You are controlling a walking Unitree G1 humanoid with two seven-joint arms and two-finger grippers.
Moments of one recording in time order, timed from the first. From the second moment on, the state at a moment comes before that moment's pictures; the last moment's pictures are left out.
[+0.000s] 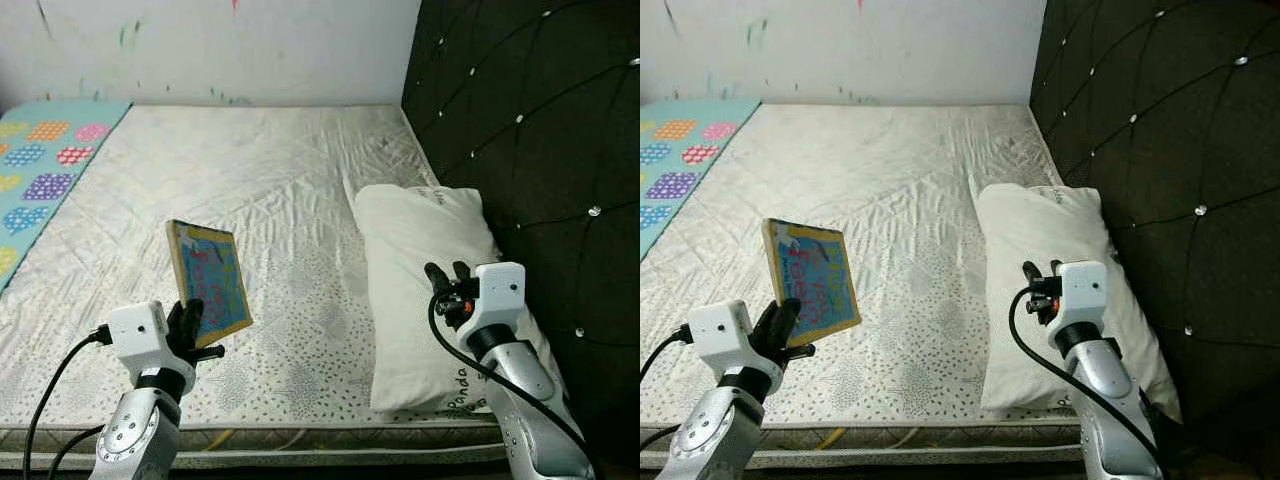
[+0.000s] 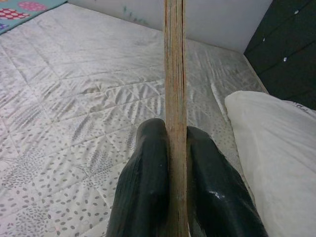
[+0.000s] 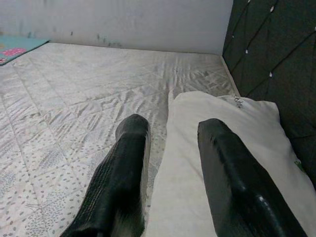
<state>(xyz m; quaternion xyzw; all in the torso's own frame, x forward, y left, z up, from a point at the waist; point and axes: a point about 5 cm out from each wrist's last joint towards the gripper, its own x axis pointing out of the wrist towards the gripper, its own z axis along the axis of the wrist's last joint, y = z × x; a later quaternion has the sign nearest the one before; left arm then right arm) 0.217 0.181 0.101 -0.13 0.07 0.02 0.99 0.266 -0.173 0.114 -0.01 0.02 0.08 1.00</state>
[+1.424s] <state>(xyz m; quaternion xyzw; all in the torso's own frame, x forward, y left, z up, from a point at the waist) 0.198 0.211 0.075 -0.07 0.14 0.03 0.99 0.235 -0.201 0.072 -0.08 0.10 0.05 0.99</state>
